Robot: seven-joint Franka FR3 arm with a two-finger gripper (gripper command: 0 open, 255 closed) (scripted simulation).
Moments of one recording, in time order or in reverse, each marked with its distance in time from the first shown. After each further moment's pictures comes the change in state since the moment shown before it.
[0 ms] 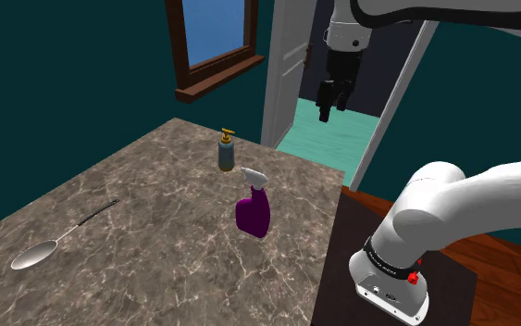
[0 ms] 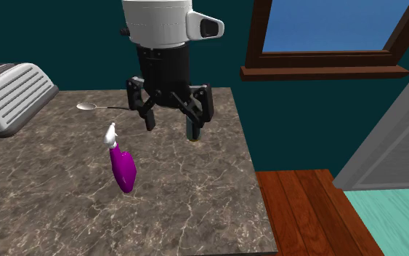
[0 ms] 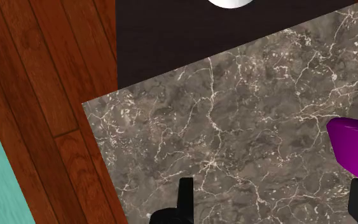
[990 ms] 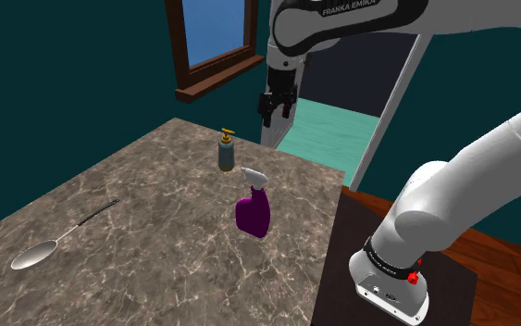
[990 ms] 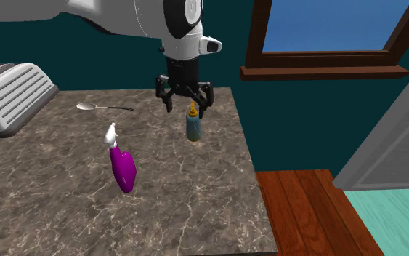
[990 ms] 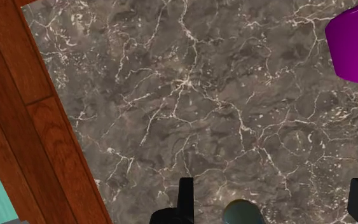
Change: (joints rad) arm 0.042 0.444 0.021 0.141 0.069 0.346 0.040
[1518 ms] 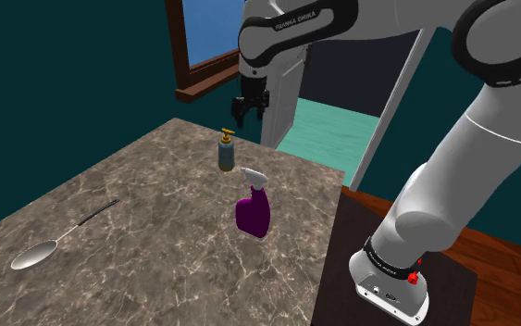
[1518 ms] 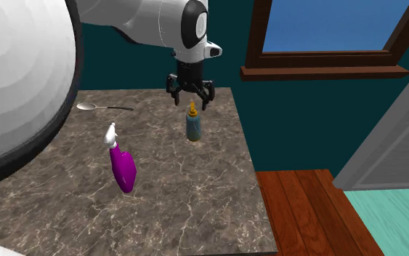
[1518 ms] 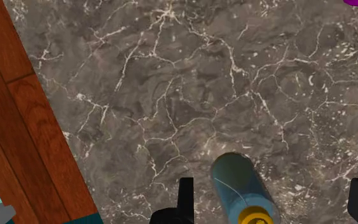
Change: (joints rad) arm 0.016 0.284 0.007 0.185 0.036 0.129 0.001
